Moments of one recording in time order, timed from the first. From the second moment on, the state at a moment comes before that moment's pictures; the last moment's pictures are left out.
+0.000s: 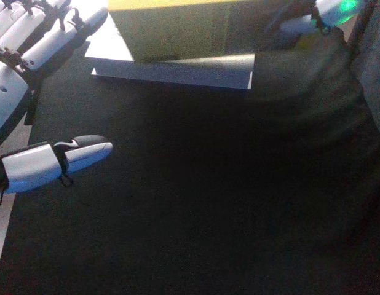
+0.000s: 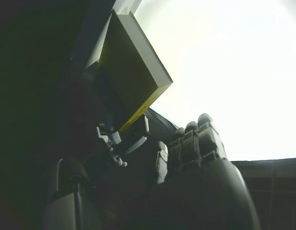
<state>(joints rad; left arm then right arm) 0.90 -0.75 0.74 -0.27 -1.39 1.63 -0.24 -1.19 1.53 -0.19 0.65 -0.61</state>
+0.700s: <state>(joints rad) 0.90 -0.76 0.75 -0.27 -1.39 1.61 -0.20 -1.21 1.56 -0.22 0.63 -0.61</state>
